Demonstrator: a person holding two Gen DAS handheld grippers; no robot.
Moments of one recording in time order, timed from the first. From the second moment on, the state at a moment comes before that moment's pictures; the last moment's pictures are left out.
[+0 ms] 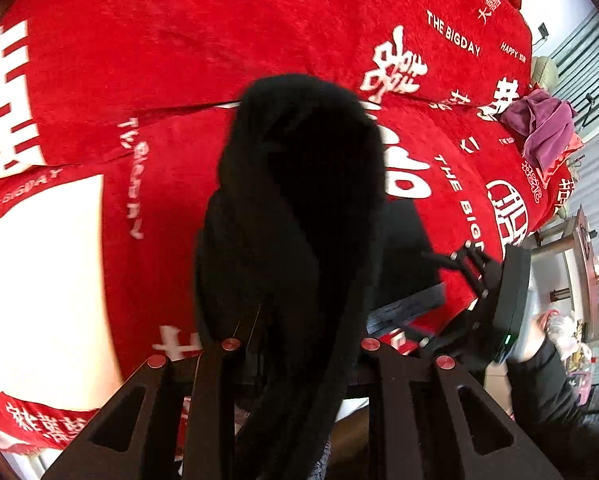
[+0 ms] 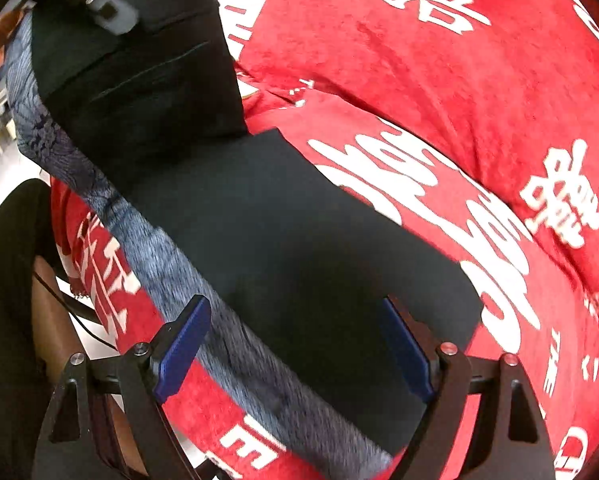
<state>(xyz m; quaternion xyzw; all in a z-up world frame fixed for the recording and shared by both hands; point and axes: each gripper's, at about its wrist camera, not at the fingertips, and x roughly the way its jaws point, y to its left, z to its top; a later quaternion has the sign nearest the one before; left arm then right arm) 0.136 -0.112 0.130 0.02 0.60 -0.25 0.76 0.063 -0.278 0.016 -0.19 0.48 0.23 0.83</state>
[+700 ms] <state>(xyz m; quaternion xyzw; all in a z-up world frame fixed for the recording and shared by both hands) 0.150 -0.309 0.029 0.14 0.68 -0.17 0.70 0.014 -0.381 0.006 -0.06 0.45 0.16 0.88</state>
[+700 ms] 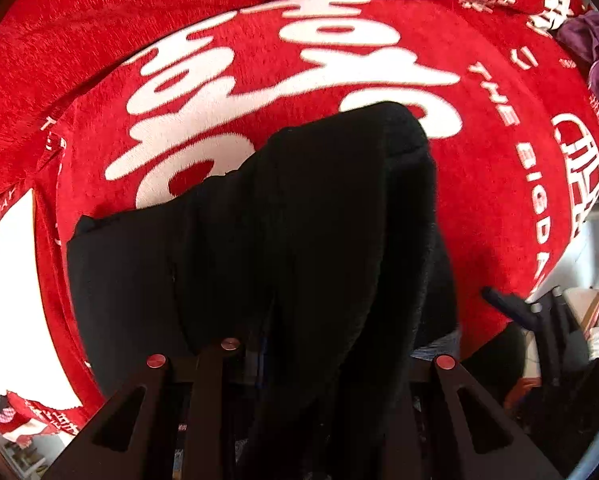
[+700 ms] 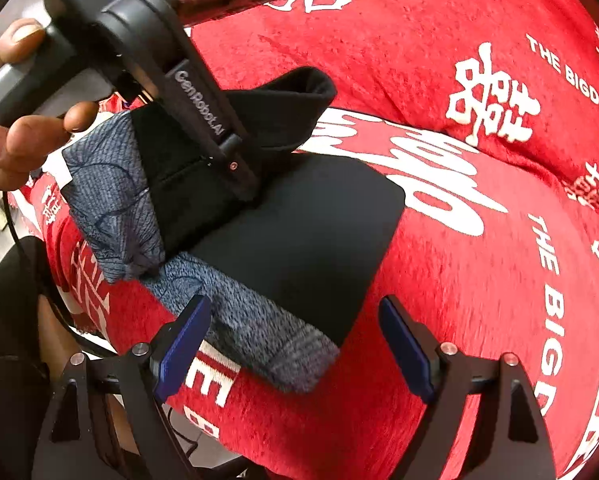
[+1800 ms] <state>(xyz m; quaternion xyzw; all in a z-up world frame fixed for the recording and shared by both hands) 0.118 -0.191 0.040 0.08 0.60 -0.16 0.78 -0.001 -0.398 0.020 0.10 0.47 0.18 0.86</state>
